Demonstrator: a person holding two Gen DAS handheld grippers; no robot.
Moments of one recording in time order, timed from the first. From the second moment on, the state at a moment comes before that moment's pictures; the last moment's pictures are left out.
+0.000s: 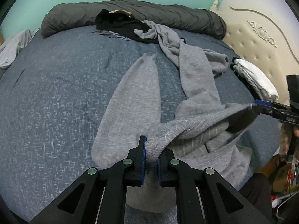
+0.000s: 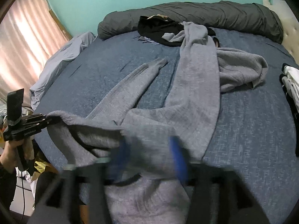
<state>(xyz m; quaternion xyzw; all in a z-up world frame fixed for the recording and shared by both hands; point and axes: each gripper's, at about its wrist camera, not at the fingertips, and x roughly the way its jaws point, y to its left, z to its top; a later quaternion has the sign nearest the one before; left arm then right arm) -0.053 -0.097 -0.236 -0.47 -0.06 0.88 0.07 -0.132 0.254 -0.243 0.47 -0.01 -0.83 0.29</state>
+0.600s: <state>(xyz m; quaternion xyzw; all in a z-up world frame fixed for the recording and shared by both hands) -0.048 -0.102 -0.251 -0.48 -0.06 0.87 0.08 -0.126 0.224 -0.289 0.46 0.13 -0.82 0.32</state>
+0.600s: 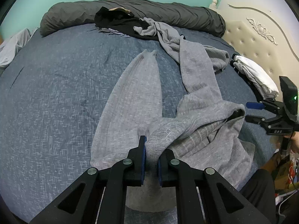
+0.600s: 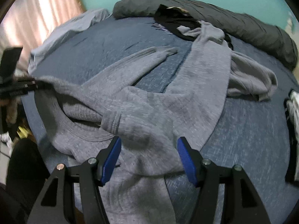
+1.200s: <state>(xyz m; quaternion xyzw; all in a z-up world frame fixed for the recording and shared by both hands) -0.048 -0.126 -0.223 -0.46 -0.05 0.88 0.08 -0.139 0.226 -0.291 0.47 0.14 -0.82 0.29</state>
